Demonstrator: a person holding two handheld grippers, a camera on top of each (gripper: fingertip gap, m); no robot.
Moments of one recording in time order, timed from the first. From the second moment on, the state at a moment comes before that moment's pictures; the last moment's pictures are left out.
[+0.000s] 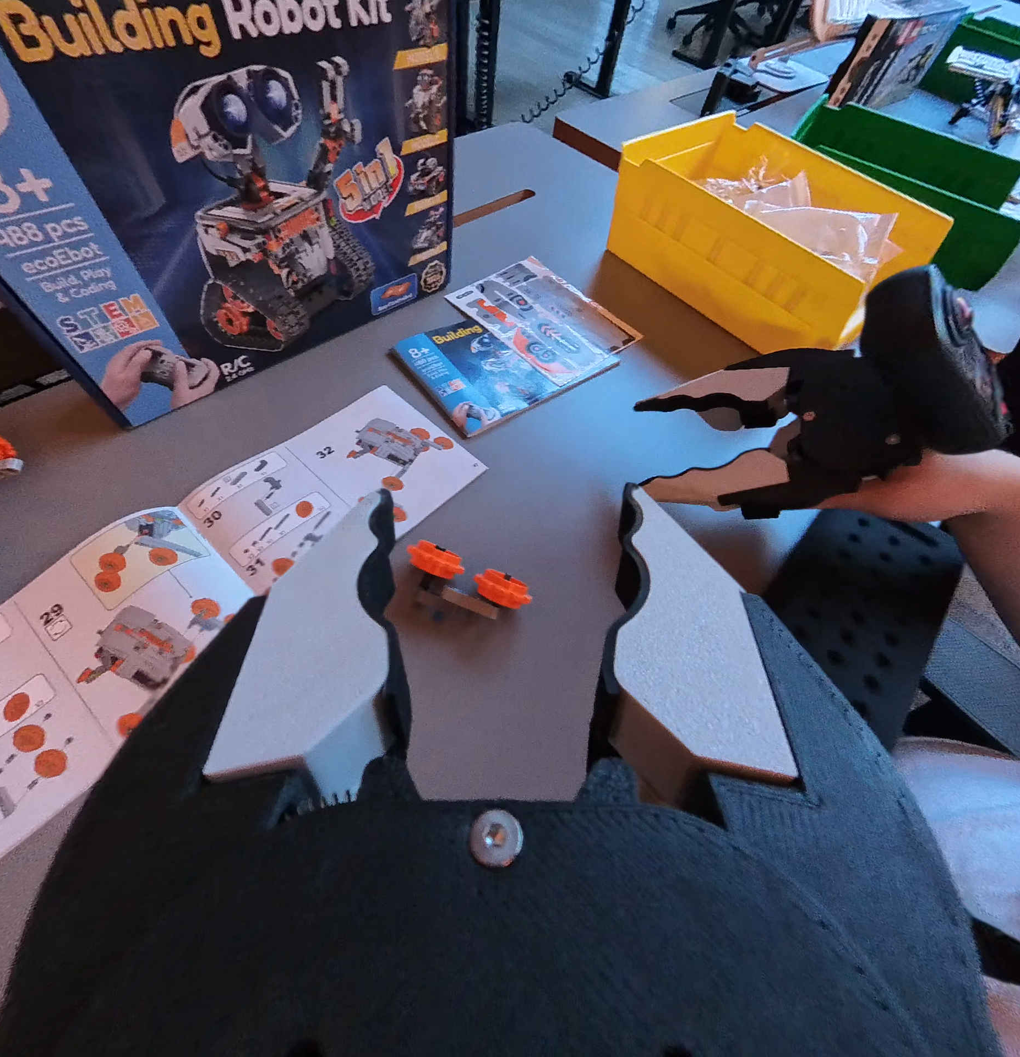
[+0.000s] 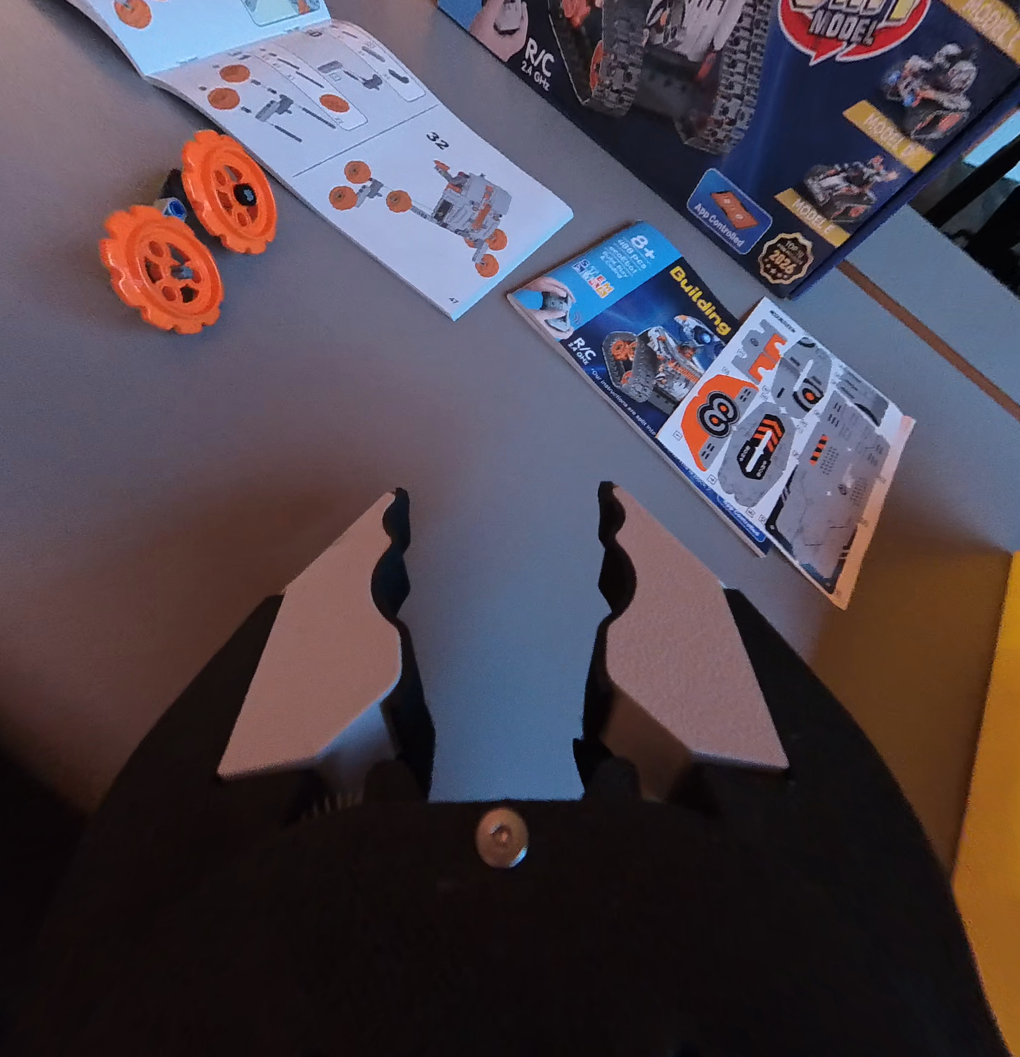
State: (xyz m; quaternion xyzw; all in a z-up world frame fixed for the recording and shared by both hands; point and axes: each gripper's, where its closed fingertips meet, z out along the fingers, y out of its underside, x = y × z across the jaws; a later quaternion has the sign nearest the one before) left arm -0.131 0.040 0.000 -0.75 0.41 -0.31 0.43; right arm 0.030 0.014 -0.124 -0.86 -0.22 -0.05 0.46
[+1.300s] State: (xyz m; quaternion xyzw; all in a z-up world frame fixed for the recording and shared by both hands) left arm 0.080 0.017 -0.167 -0.76 0.52 -0.22 0.33; right arm 0.169 0.033 -0.169 -0.92 0.09 -0.04 0.39
